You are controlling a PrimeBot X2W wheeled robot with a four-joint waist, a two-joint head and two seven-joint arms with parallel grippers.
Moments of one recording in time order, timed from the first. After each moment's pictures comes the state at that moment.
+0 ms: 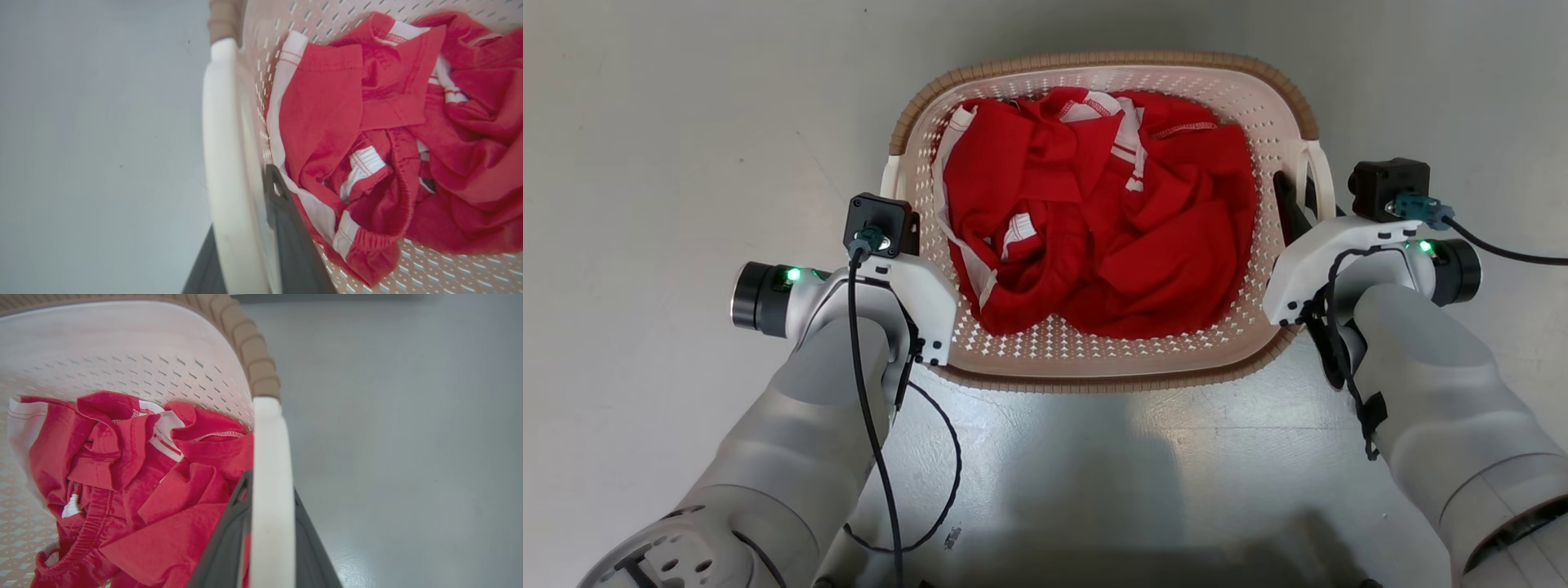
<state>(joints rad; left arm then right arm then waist) -1.05 -0.02 -1.24 1.24 -1.04 0.11 -0.21 -1.06 -0.02 0.56 1.28 0.63 0.13 -0.24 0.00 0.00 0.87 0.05</state>
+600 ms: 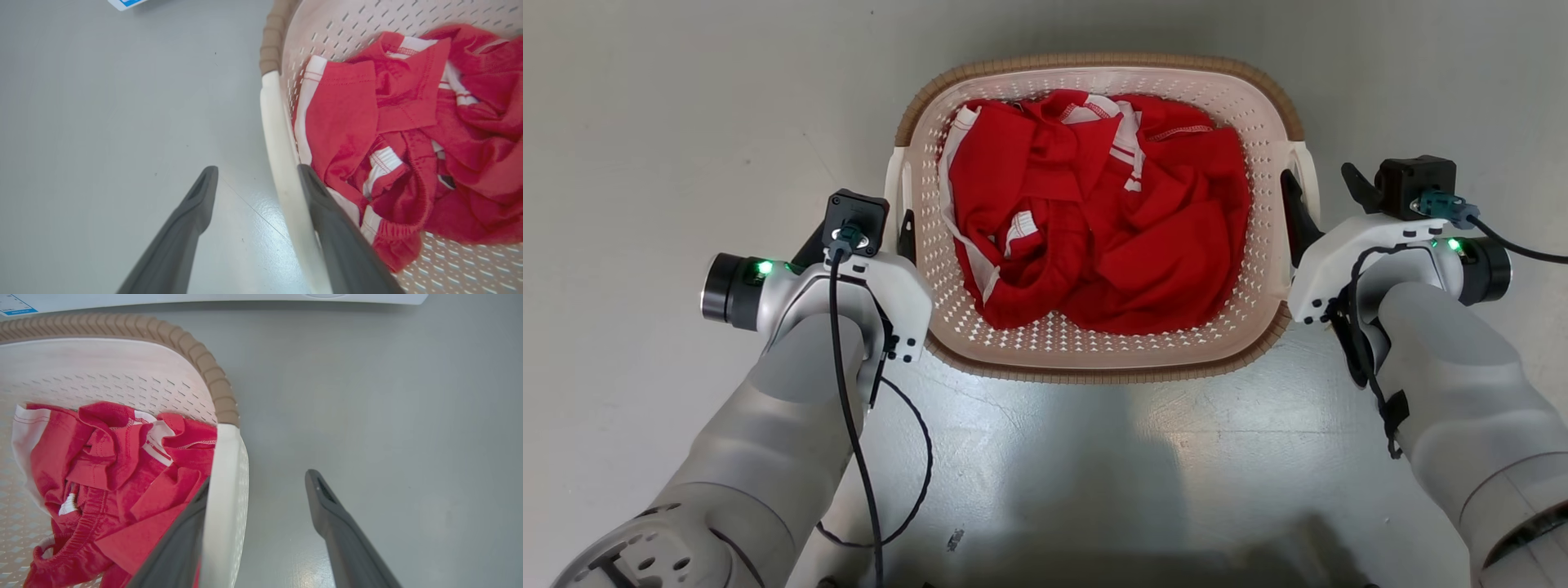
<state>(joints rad) -1.06 0.02 -1.26 1.24 -1.01 0.11 -0.24 -1.06 -0.05 0.55 1.29 0.60 0.13 -0.25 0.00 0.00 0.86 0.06</state>
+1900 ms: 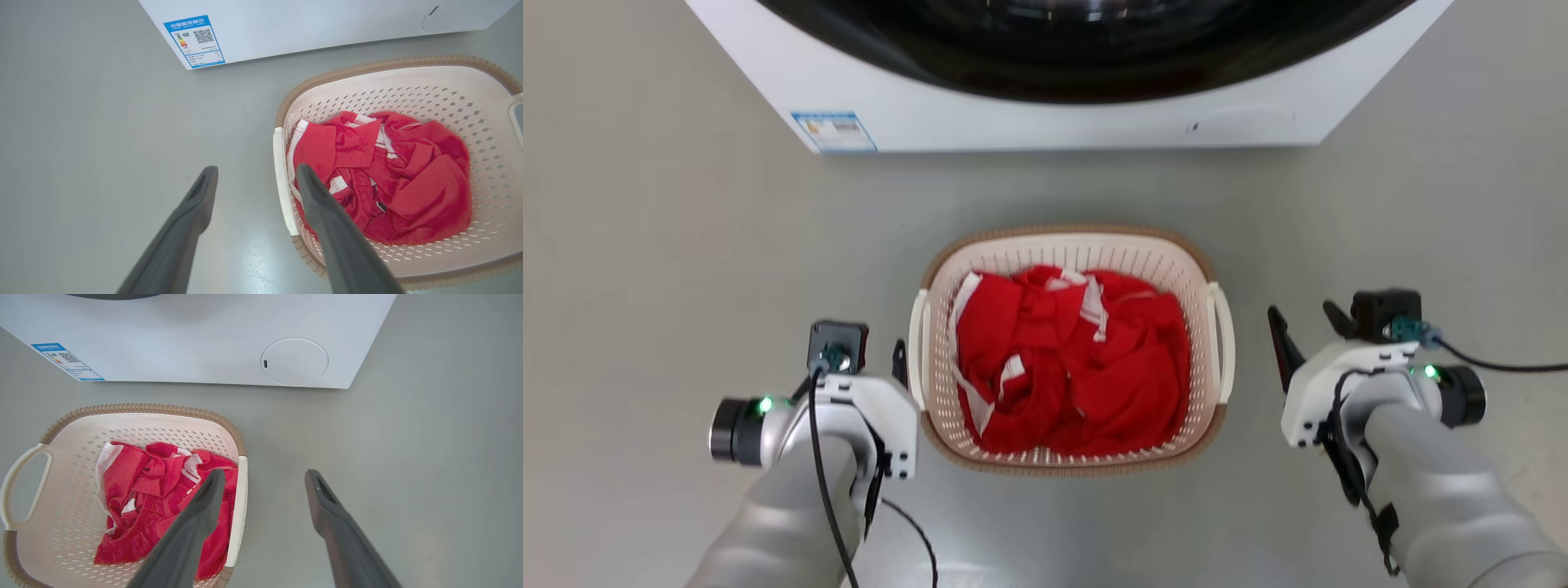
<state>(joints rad) -0.85 0.03 -1.19 1.23 -1.07 0.09 -0.25 -0.87 -0.06 0.67 1.26 0.72 0.13 -0.24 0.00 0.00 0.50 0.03</state>
